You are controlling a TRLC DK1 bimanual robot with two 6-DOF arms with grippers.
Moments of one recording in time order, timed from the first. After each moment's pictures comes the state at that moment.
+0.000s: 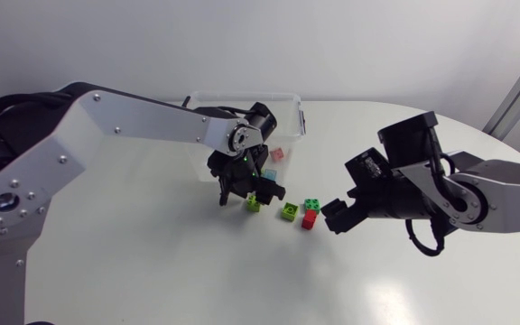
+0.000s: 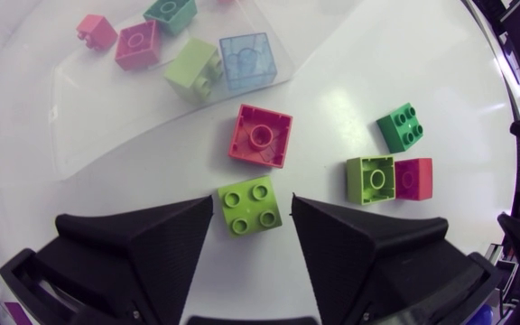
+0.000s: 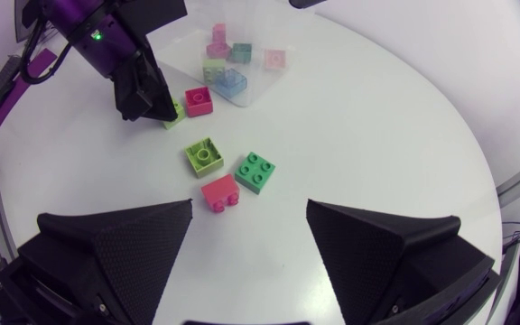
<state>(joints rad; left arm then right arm) -0.63 2.23 1.61 -0.65 0.01 -0.16 0.38 1.37 0.68 -0.19 -0.05 -0.16</state>
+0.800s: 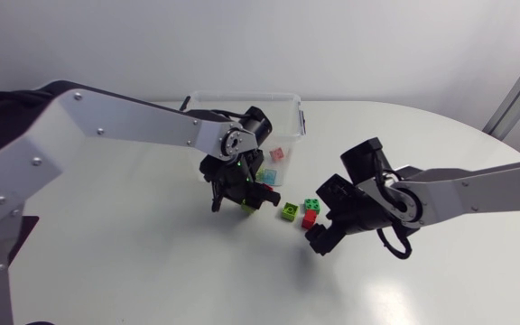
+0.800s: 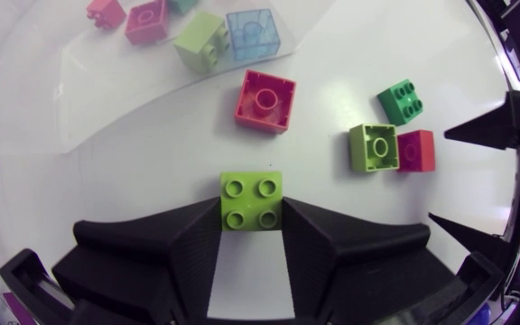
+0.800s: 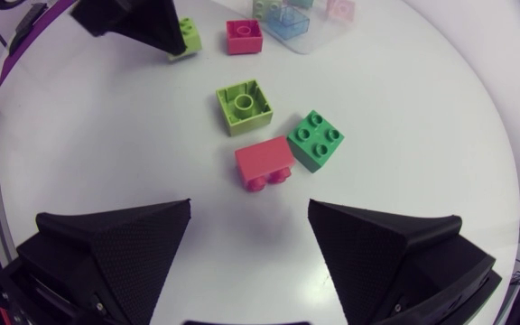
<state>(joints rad) -0.63 2.15 1.52 -0.65 0.01 -0.16 0.41 1.66 0.72 -0.14 -0.13 -0.29</state>
